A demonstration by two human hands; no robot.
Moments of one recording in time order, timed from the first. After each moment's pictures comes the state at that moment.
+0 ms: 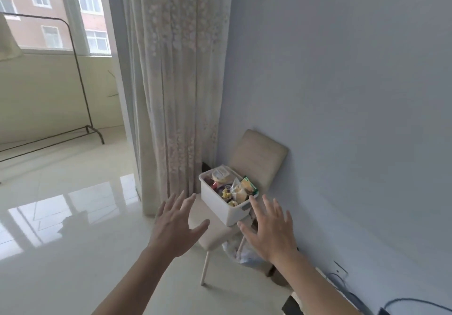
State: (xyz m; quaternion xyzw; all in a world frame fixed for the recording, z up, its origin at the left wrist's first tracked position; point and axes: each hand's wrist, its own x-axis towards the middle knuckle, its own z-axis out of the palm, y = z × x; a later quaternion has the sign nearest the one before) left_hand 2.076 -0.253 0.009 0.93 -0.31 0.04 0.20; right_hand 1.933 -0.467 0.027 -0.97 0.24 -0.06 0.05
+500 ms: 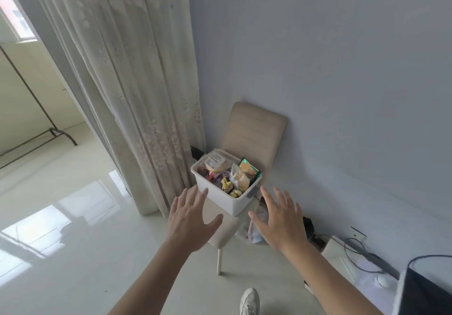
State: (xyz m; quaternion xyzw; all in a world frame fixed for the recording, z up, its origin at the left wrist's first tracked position) left_hand 2.217 -0.366 -0.041 0.91 -0.39 -0.03 0.14; right_hand 2.055 -0.552 -0.054 -0.93 0.34 -0.06 0.11
